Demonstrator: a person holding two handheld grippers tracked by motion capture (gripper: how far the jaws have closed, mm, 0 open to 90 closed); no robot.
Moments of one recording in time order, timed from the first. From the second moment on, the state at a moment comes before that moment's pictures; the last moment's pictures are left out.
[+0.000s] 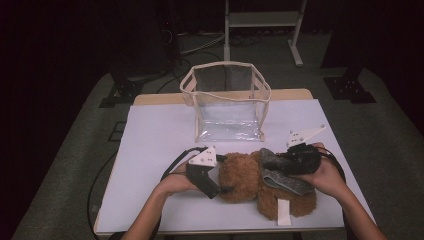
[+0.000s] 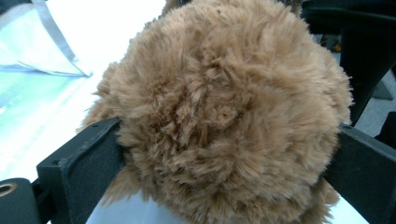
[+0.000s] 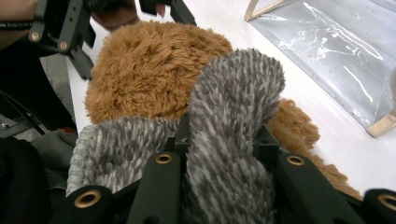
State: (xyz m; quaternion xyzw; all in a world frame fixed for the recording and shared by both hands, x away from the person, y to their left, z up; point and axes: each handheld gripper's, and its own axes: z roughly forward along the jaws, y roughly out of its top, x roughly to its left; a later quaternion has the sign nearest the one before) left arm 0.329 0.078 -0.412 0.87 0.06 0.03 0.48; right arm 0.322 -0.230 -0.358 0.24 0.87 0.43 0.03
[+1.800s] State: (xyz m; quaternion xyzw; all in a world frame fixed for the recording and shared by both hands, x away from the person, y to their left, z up) left arm 0.314 0.126 -0.381 0.89 0.05 0.11 0.43; right arm 0.305 -0.293 -0.387 0.33 0.80 0.49 0.04
